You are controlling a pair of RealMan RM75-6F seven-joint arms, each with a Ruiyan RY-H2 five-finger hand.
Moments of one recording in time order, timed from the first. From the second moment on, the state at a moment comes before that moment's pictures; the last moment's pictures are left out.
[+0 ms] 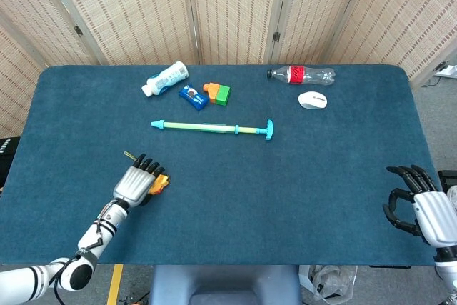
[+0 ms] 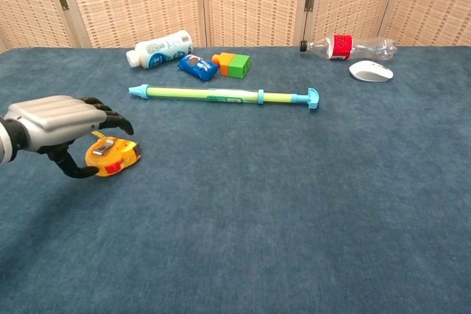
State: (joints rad) left arm -0.69 -1.46 -0.08 -1.52 1.05 0.92 0.68; right arm 0.09 -1.01 0.02 -1.62 -1.61 1.51 0.28
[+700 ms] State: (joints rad) left arm -0.71 -1.51 -0.07 -1.43 1.04 0.92 0.62; right arm 0.10 -1.01 0.02 -1.63 -1.62 1.49 0.28
